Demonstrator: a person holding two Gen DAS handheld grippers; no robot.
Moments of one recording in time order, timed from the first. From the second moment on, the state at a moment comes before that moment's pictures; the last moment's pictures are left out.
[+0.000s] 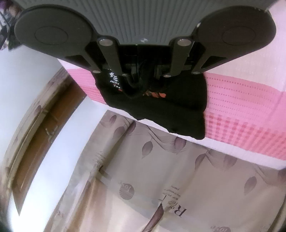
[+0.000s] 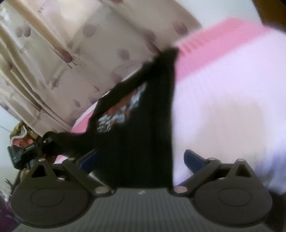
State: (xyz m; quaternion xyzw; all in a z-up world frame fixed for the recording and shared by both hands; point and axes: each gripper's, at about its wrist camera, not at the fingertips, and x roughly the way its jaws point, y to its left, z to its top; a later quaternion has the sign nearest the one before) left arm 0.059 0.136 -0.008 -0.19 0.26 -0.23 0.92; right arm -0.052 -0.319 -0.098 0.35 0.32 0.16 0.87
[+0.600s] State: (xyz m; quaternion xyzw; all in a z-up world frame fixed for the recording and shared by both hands) left arm 0.055 0.136 -0.014 -0.19 0.27 -0.22 0.92; right arm -0.062 -0.305 -0.130 0.45 0.26 0.19 0.83
